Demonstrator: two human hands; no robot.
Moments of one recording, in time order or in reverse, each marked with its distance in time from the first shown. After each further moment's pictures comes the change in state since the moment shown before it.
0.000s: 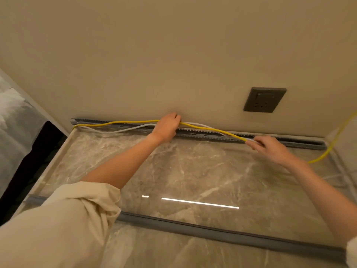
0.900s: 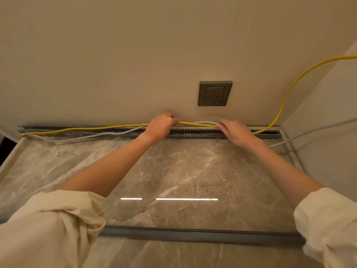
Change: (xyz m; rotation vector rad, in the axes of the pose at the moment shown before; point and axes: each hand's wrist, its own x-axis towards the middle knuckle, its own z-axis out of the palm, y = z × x) left_hand 0.056 0.111 0.013 0.034 -0.030 0.171; right_hand 0.025 0.047 -0.026 -0.217 0.025 -0.055
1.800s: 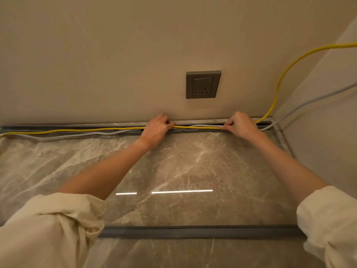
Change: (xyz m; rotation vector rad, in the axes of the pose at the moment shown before) left_hand -0.001 0.017 0.047 0.020 0.047 0.038; right_hand -0.008 0.042 0.001 0.111 -0.045 0.364
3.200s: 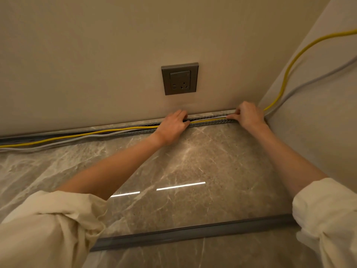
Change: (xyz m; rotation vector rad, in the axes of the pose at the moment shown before) left_hand 0.059 0.080 0.004 -0.003 -0.019 0.254; right_hand 0.000 0.051 -0.025 -0.155 0.152 0.213
